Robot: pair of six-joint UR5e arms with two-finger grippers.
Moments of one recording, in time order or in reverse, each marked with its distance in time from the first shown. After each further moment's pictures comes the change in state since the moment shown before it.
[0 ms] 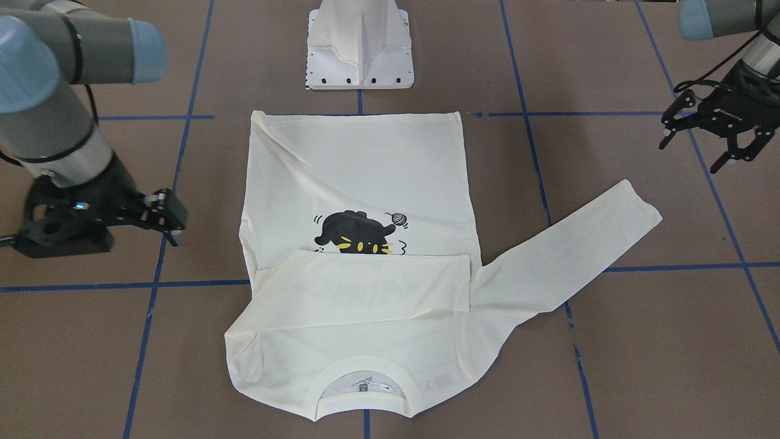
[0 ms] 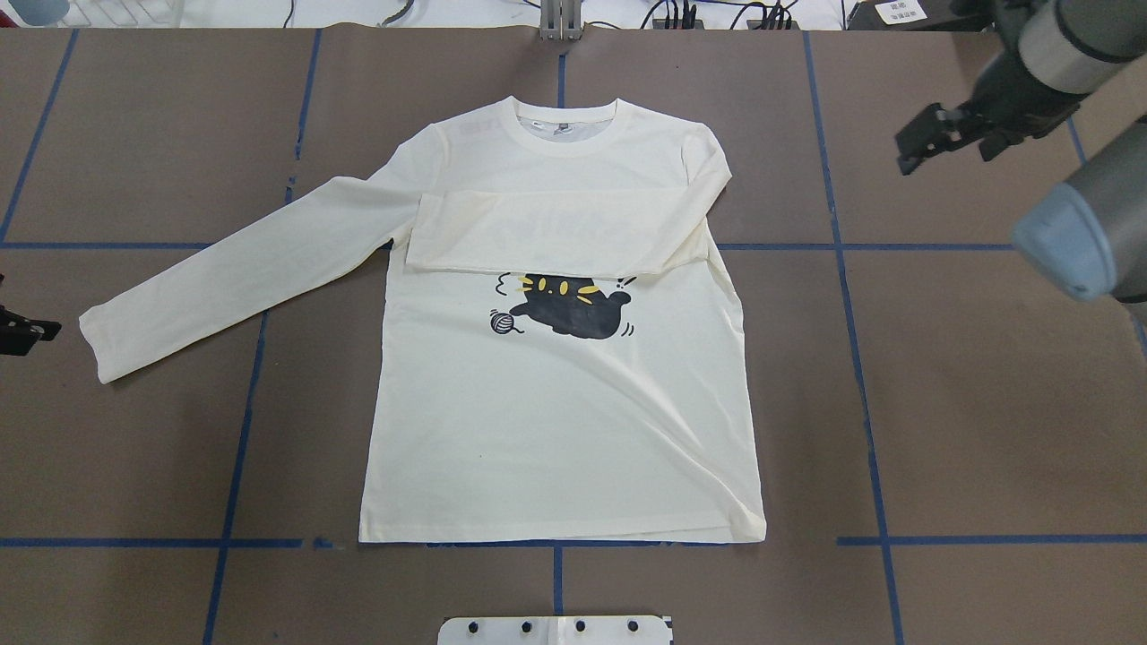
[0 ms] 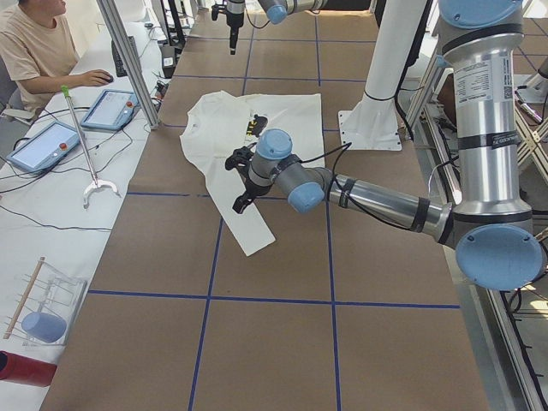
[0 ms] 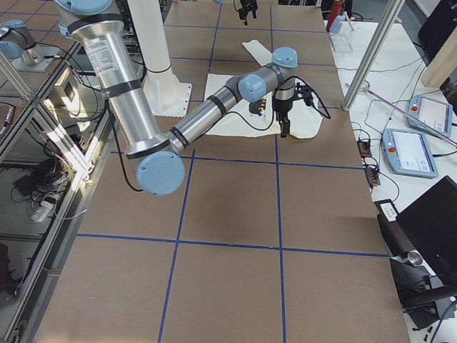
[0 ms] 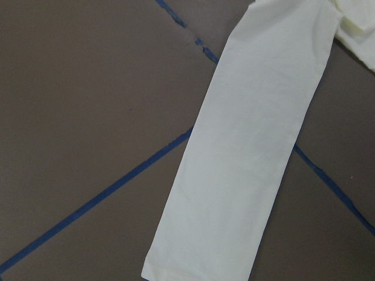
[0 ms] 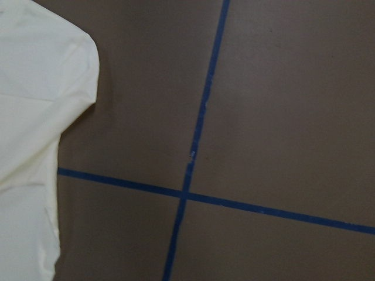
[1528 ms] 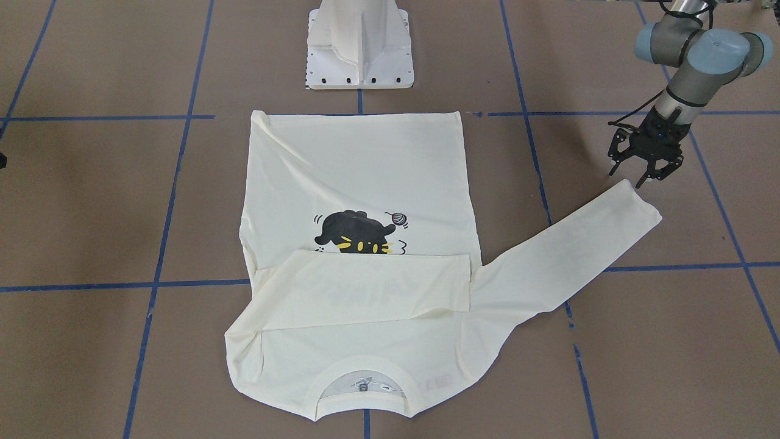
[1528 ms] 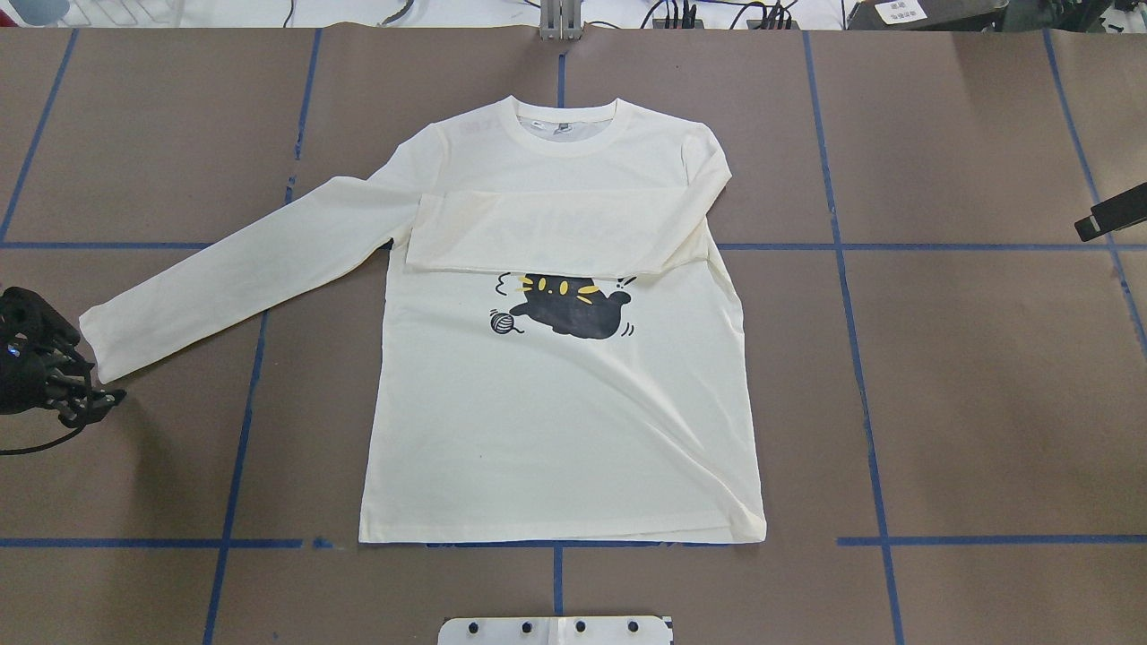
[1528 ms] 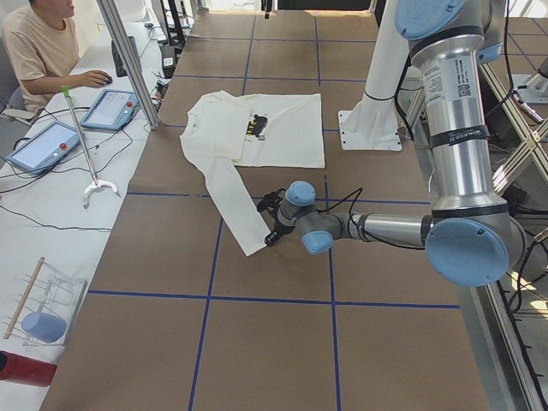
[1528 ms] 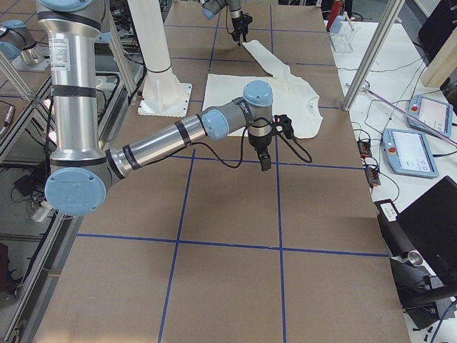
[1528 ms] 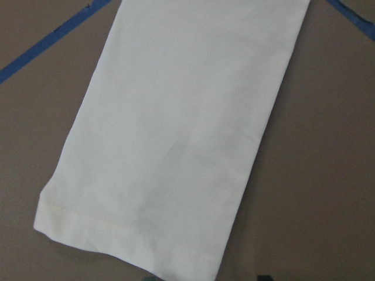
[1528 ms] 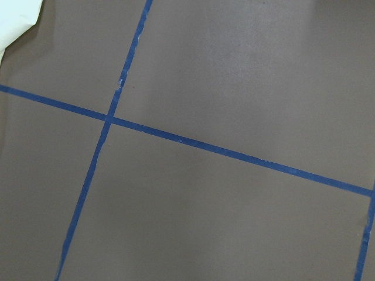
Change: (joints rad) left arm 0.248 -0.013 0.225 -0.246 0.156 -0.144; right arm 0.142 -0.302 0.104 0.150 0.096 -0.192
